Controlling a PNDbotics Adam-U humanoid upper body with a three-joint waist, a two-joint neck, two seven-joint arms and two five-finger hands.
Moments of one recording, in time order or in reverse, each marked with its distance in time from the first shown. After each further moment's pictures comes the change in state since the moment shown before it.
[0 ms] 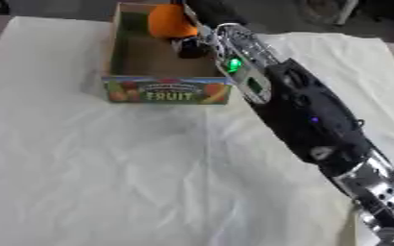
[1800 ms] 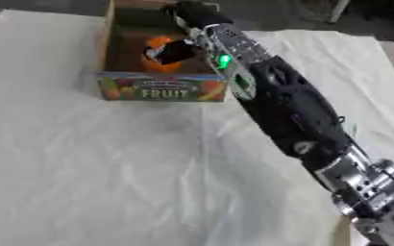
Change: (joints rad) left arm -0.001 -0.009 -0.006 0.000 0.009 0.014 -0.016; right arm 0.003 0.010 -0.054 0.007 0.045 0.026 0.120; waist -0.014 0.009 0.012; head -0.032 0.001
